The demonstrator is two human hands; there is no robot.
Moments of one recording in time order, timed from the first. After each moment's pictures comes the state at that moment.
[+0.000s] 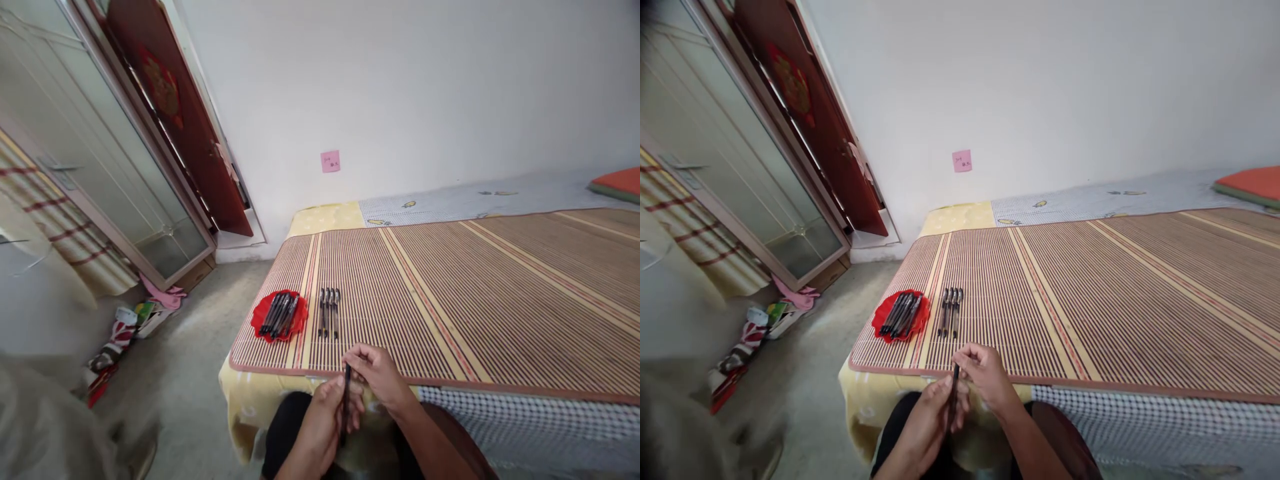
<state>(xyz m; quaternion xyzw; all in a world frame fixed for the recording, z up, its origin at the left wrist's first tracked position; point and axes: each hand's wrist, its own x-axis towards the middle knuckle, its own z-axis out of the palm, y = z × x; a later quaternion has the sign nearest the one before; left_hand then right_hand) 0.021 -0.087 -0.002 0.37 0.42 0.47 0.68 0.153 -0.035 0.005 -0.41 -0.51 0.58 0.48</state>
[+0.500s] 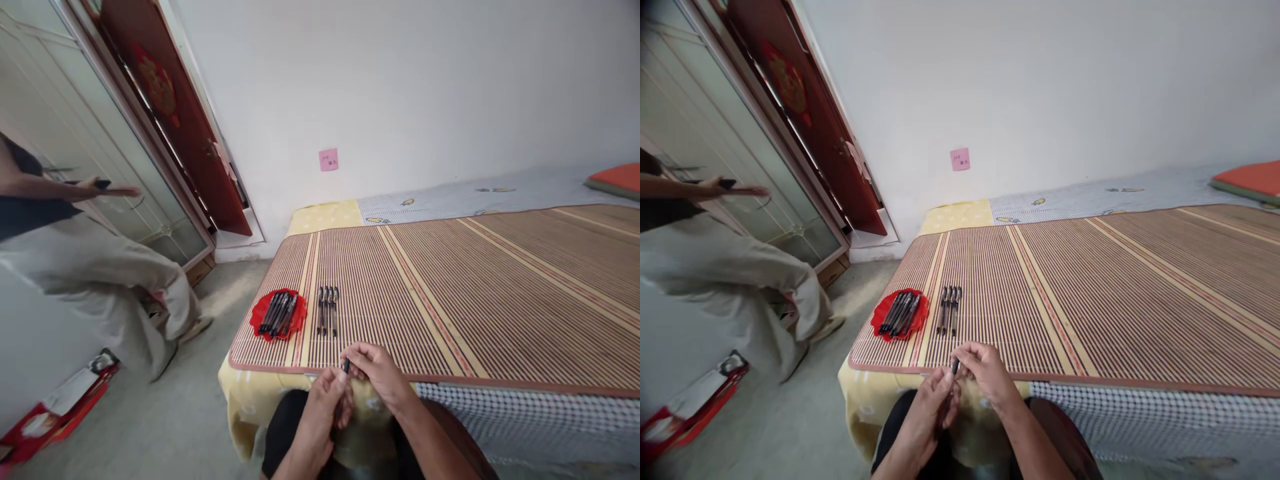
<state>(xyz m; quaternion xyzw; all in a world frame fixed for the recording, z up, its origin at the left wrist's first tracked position) 0.017 -0.086 0.000 0.36 0.44 0.48 0.66 0.158 -0.034 0.004 -0.39 -0.46 0.63 0.48</state>
